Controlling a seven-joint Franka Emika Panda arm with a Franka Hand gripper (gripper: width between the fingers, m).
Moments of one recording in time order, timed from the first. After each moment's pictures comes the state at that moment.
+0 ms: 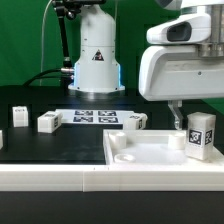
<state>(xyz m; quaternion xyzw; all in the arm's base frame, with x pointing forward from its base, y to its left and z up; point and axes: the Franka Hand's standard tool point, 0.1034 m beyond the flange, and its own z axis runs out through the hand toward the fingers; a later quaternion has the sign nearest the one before) 0.625 0.128 0.079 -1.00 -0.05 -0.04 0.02</state>
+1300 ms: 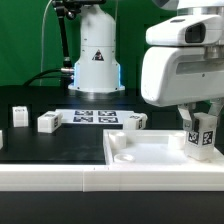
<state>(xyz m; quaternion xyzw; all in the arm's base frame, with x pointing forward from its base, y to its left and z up) 0.623 0.119 0.077 -0.98 -0.21 -0.03 0.01</state>
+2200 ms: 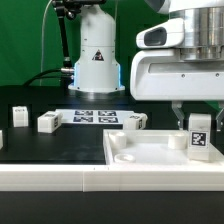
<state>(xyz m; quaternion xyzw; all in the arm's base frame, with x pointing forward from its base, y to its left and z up) 0.622 0.119 0.074 -0.96 0.26 -0.03 0.04</state>
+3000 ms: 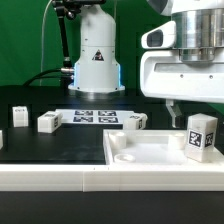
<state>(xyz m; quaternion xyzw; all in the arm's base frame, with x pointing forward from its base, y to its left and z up) 0.621 0.120 0.073 -0.92 0.38 -0.03 0.05</state>
